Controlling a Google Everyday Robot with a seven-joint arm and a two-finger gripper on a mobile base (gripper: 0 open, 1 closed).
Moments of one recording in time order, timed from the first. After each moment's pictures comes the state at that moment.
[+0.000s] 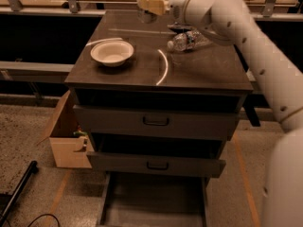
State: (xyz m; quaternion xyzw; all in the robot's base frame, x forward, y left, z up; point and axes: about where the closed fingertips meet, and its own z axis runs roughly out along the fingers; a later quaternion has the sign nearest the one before) arm 0.837 -0.019 1.027 -0.28 0.63 0.27 0.67
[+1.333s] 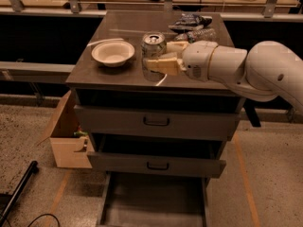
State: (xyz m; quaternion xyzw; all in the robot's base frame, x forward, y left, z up) arm 0.623 -0.031 0.952 -0.39 0.63 0.27 0.61
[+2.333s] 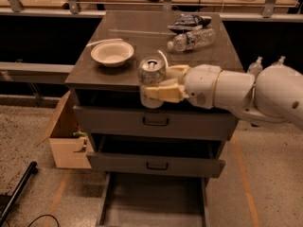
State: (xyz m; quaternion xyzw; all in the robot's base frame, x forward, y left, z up) arm 0.551 -0.021 0.922 -0.41 0.64 0.30 0.58
